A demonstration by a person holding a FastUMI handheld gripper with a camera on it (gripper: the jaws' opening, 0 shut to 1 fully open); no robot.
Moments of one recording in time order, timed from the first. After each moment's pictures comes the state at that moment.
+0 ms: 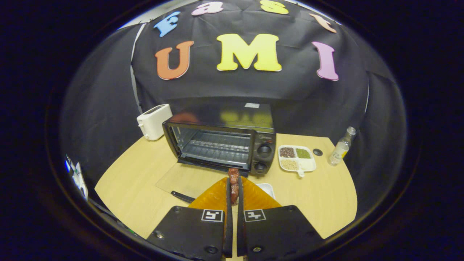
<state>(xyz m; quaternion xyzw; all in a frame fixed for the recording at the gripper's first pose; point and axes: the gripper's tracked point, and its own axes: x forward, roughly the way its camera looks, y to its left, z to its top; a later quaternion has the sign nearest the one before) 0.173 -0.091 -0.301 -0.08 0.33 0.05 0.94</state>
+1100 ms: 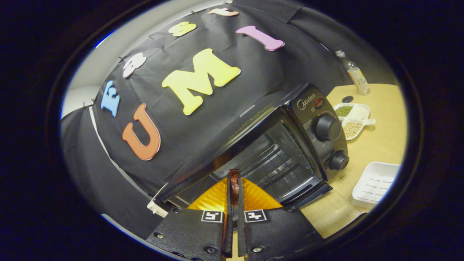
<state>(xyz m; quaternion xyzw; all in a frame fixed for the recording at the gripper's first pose) 0.345 -0.039 -0.383 0.30 0.14 -0.01 0.95</state>
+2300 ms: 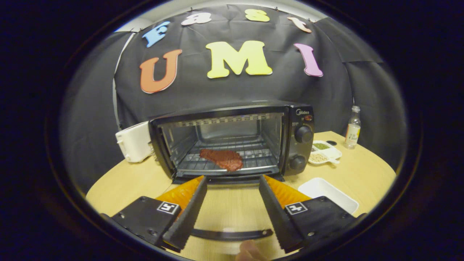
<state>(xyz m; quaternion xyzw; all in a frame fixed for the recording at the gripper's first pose) 0.211 -0.042 -0.421 -0.03 0.20 -0.03 0.98</state>
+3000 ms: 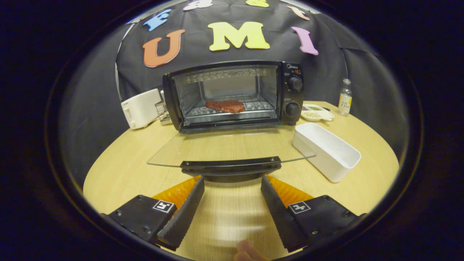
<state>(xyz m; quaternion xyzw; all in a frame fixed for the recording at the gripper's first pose) 0.138 -0.037 -0.491 -0.01 0.32 -0.05 0.95</state>
